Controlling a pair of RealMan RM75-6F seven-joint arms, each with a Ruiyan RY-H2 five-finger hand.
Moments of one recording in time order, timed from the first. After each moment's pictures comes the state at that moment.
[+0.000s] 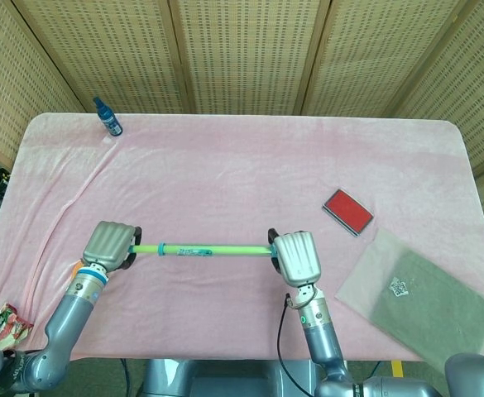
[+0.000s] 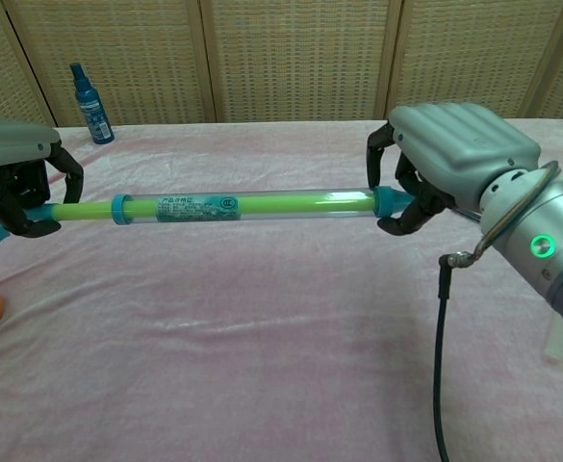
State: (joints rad) left arm -0.79 -1.24 -0.05 -2.00 0.64 1.20 0.78; right arm 0.57 -1.82 0.25 -1.69 -1.17 1.40 -0.91
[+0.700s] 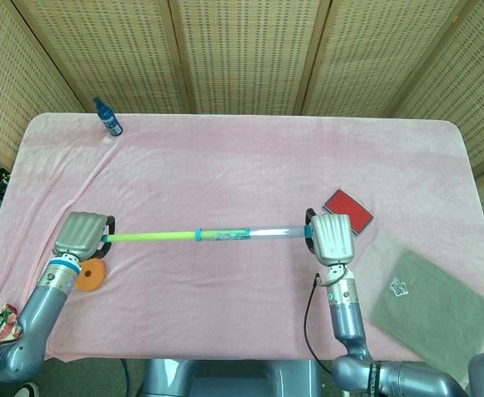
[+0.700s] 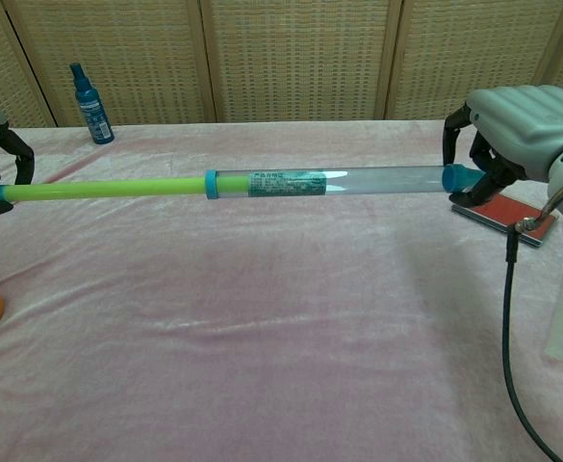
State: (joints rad) left arm -0.75 -1.15 -0.04 -1.91 0.69 1.12 0.66; right arm 0.55 -1.72 0.31 -1.60 -1.08 1.39 -0.84
